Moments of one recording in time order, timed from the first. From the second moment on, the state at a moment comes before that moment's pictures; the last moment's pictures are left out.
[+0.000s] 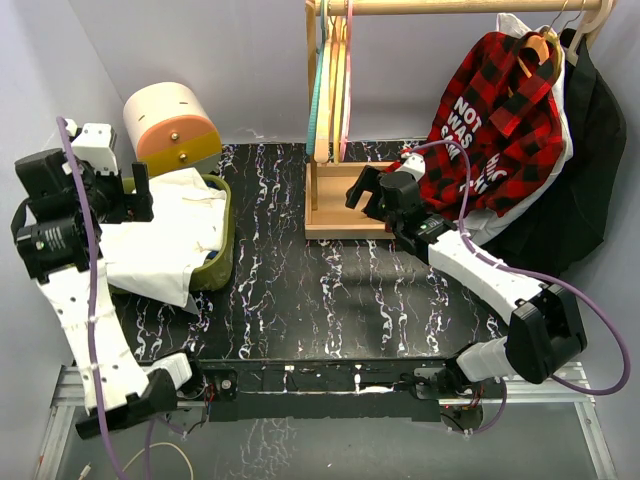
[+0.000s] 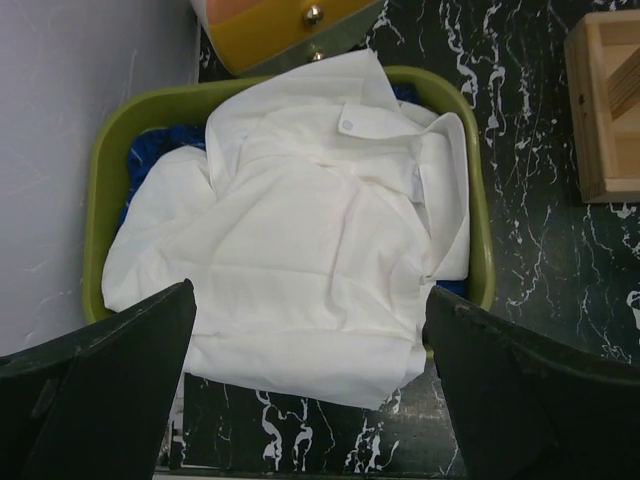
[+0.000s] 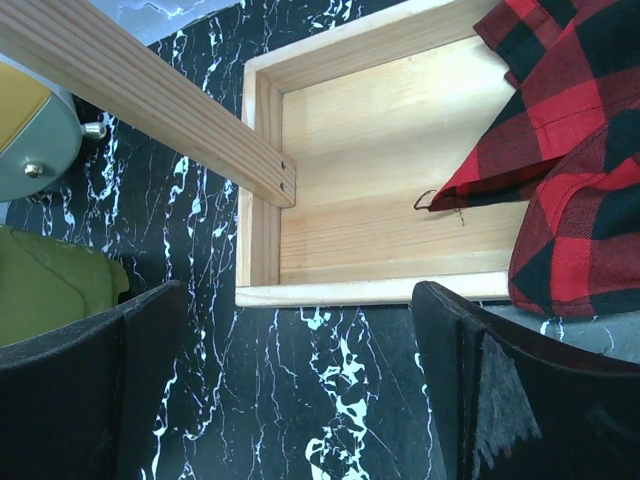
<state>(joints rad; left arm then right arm) 0.35 1.15 1.74 -1.17 0.25 0.27 0.54 1.37 1.03 -0.09 0.30 0.66</state>
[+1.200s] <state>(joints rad) 0.35 1.64 1.77 -1.36 0.27 0.47 0.47 1.33 0.92 -0.03 0.23 0.69</state>
